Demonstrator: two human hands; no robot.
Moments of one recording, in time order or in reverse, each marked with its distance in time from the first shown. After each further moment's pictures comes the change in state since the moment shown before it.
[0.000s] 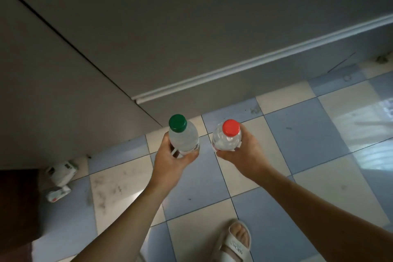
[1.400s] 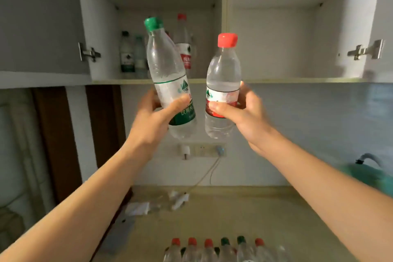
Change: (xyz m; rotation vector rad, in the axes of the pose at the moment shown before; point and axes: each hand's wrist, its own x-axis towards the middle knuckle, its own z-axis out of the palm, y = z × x) left_hand -0.356 0.880 -0.485 -0.189 0.470 1.053; right_hand -0.297 -1.030 -0.137 0.325 0.004 -1.175
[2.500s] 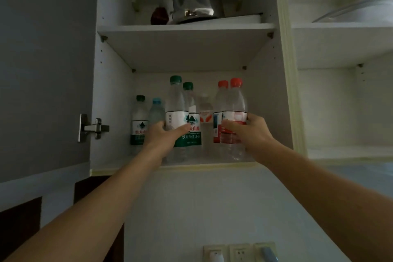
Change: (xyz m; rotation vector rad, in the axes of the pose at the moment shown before) left_hand 0.346 -0.079 -0.095 0.200 0.036 -0.029; right_hand 0.309 0.062 0.124 -0.064 0.208 0.099
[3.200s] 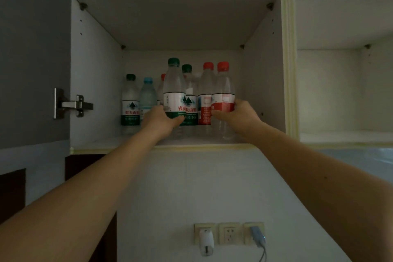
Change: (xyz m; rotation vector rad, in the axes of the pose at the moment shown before) left_hand 0.009 -0.004 0.028 0.409 0.008 0.023; right_hand 0.019 0.013 -0.004 -0.310 -0.102 -0.005
